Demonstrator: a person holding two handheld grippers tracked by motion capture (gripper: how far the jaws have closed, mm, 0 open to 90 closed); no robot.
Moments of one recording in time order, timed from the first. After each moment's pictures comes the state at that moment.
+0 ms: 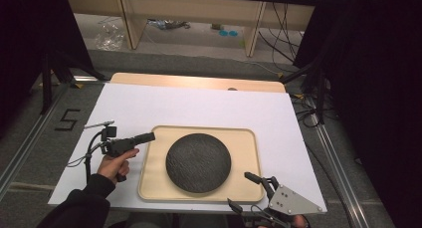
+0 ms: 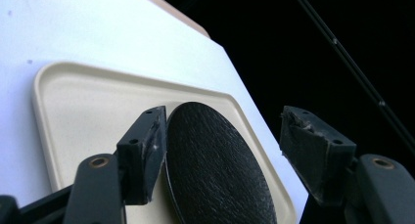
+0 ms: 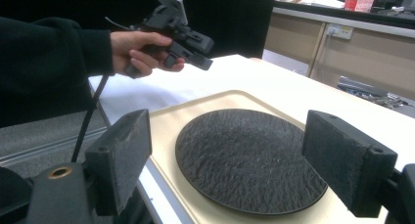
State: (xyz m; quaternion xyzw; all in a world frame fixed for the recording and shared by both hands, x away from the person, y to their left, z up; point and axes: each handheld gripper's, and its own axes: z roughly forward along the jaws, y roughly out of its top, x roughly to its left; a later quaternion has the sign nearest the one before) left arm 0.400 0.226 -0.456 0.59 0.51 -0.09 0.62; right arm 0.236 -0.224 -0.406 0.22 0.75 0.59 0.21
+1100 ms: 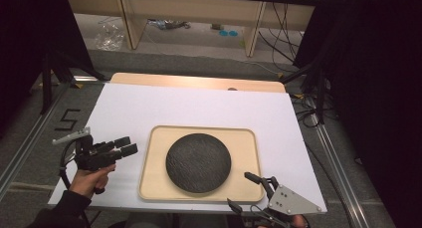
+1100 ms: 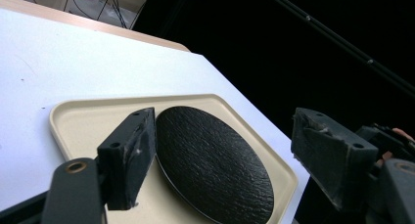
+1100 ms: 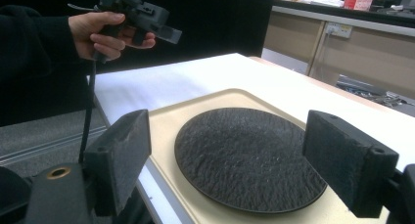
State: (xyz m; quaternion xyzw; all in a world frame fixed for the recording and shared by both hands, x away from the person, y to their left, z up) left arm 0.347 0.257 -0.427 0.63 0.43 -0.01 0.65; right arm 0.236 -0.224 -0.406 0.22 0.75 0.58 0.22
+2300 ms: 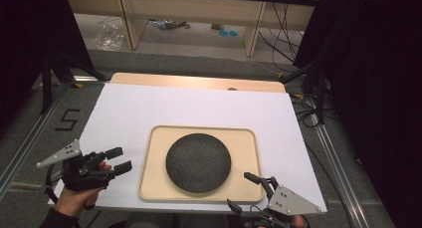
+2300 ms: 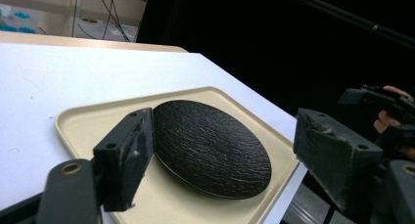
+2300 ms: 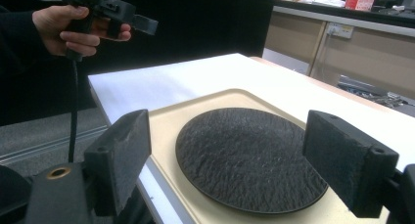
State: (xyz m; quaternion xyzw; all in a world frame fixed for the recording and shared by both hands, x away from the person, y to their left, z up) left arm 0.298 0.256 -0.414 0.67 0.37 0.07 0.65; right arm 0.235 -0.223 -0.406 0.22 0.75 0.58 0.22
